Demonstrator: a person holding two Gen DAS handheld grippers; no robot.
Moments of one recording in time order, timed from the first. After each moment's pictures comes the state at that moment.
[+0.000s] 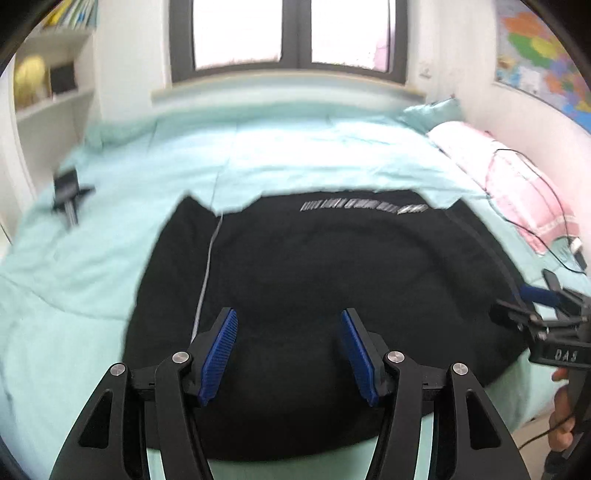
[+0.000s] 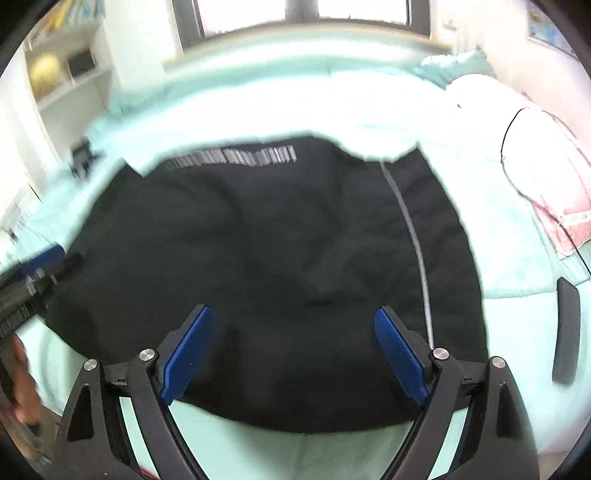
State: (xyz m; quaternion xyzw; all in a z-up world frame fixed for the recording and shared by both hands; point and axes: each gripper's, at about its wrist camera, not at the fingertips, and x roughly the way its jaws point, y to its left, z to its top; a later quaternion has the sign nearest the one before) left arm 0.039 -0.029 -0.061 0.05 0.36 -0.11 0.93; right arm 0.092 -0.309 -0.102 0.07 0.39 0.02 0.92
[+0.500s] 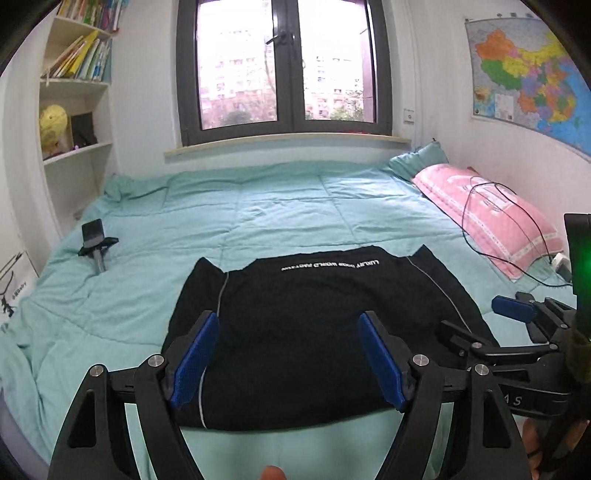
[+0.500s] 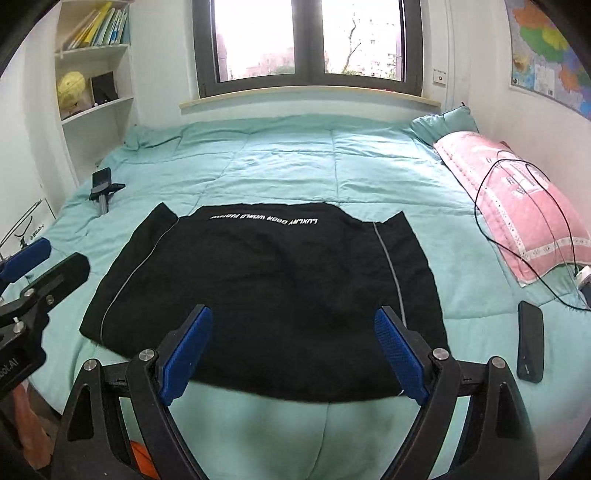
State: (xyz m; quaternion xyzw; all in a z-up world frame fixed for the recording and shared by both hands) left arm -0.043 -0.042 0.001 0.05 0.27 -0.10 0.96; right arm 0.026 -0.254 -0.061 0.04 0.33 0.00 0.94
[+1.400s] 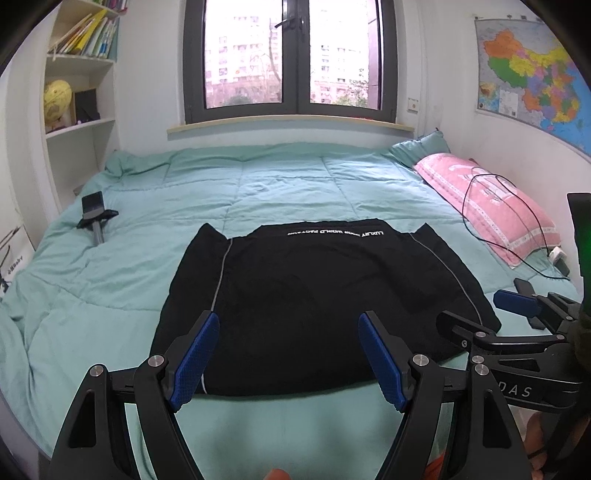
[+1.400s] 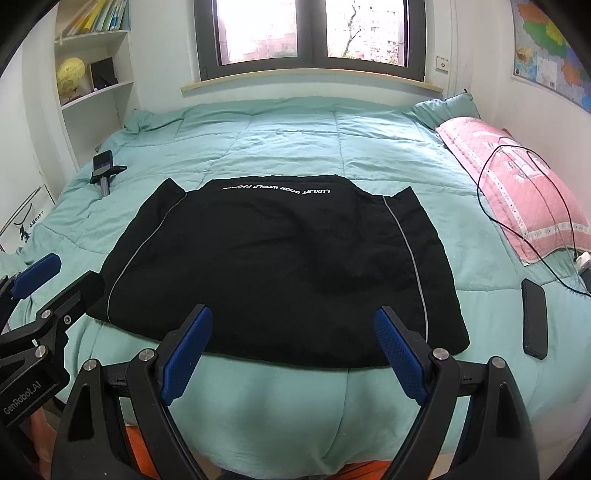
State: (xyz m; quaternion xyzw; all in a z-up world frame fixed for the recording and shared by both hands) left arm -0.061 -0.023 -0.026 0.04 0.29 -0.10 0.95; right arm 0.005 -0.232 -0.071 0.04 0.36 0.00 0.93
